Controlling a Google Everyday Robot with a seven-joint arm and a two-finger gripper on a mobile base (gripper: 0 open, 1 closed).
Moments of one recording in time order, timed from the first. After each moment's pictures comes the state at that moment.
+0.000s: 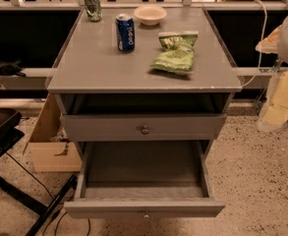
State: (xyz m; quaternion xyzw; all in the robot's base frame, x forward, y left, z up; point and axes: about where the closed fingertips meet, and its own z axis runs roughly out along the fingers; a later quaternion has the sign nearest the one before) arm 0.438 -0.217 0.977 -0.60 0.78 -0.03 0.16
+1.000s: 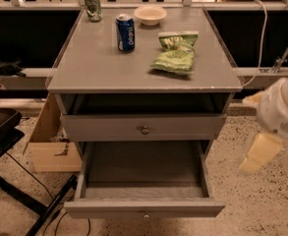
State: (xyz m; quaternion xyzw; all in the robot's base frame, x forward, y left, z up) arm 0.428 -0.225 0.851 -0.57 0.80 0.01 0.18
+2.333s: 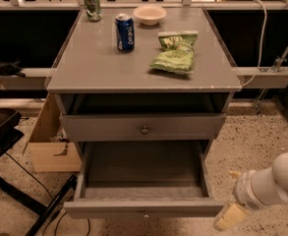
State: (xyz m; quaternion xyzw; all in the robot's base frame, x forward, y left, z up) arm 0.394 -0.242 0.576 -0.51 0.83 0.12 0.19
